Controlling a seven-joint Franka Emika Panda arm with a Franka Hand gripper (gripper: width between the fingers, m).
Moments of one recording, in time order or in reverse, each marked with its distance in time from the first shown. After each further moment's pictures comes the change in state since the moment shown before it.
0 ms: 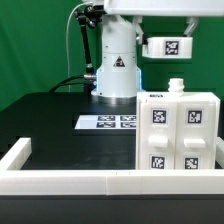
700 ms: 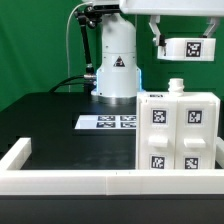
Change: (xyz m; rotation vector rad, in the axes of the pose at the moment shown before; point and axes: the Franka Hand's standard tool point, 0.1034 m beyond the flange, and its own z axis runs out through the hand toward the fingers) arm 0.015 -0.004 0.004 -0.006 -0.003 -0.037
